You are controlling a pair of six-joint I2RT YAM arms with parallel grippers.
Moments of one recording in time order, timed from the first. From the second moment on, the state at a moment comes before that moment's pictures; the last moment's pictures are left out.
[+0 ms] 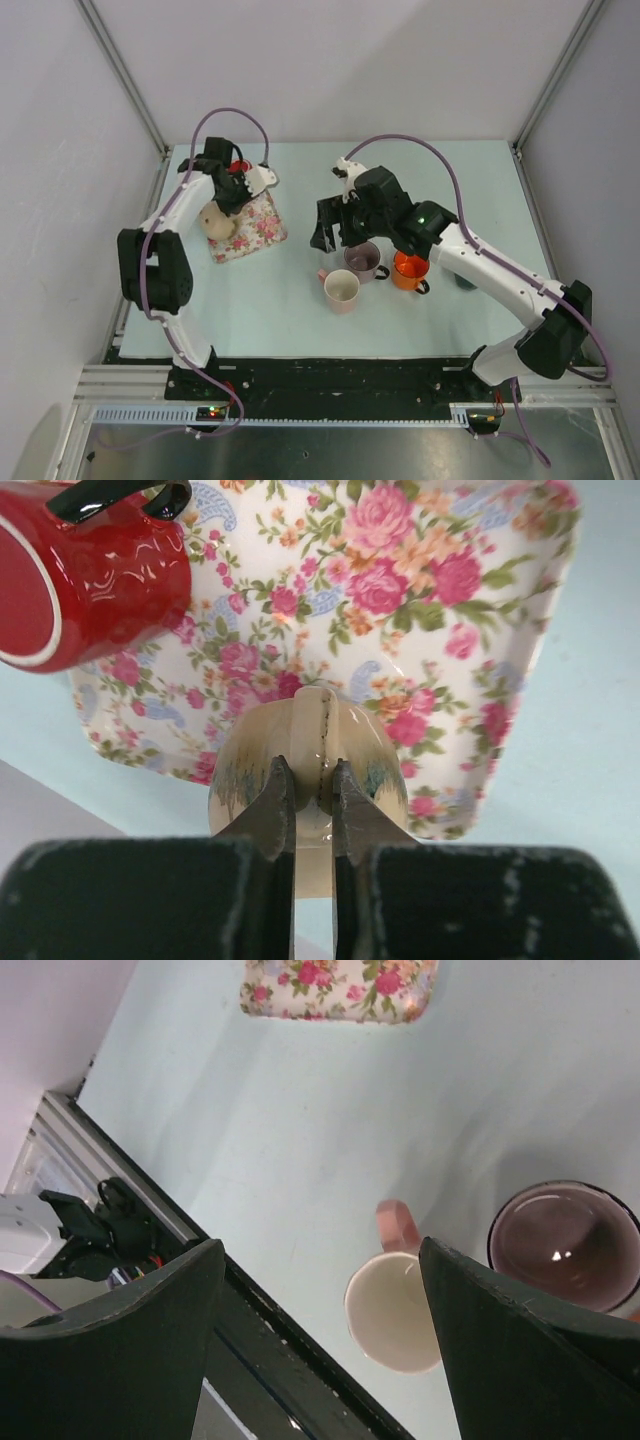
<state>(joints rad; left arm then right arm) -0.11 1.84 1.55 -0.84 0.15 1.02 0.83 1.46 1.44 -0.59 -0.13 0.43</state>
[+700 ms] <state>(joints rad) -0.11 1.60 1.50 -0.85 0.50 0.55 0.72 1.73 1.42 -0.08 -0.54 0.56</state>
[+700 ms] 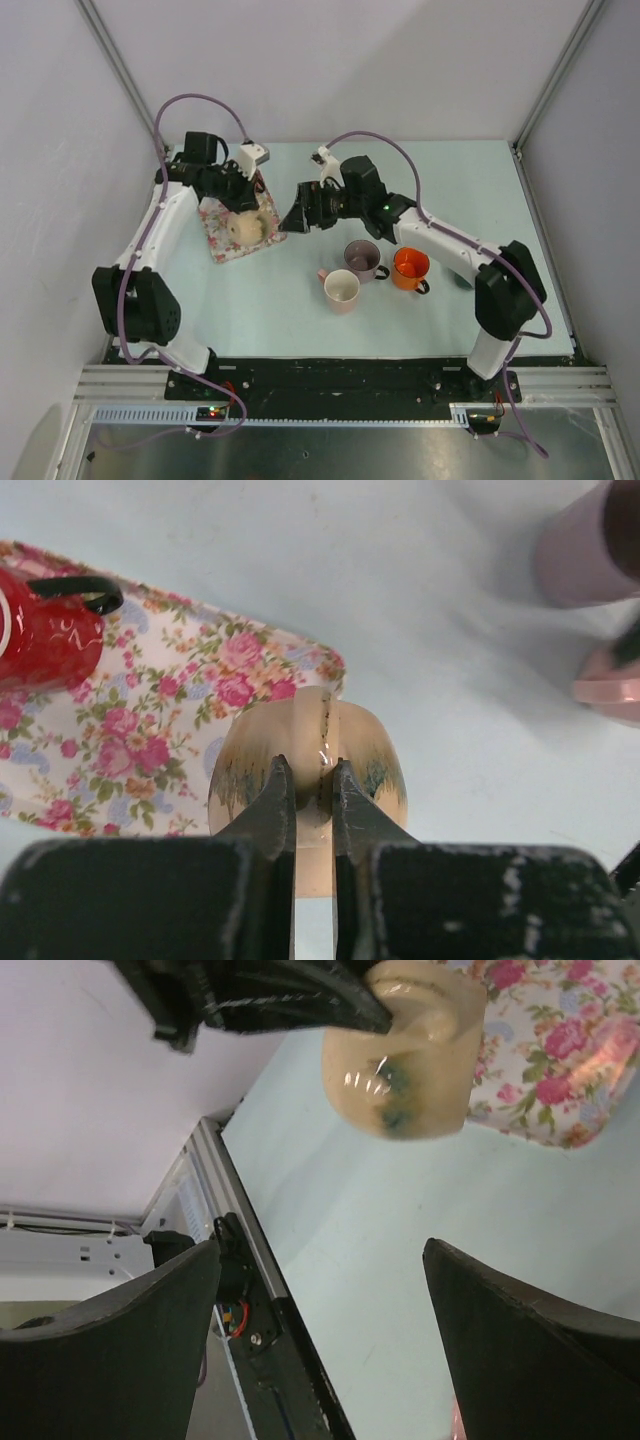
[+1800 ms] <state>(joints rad) -0.12 1.51 1.62 -0.87 0.69 0.40 0.70 1.91 1.42 0.32 -0.80 0.85</state>
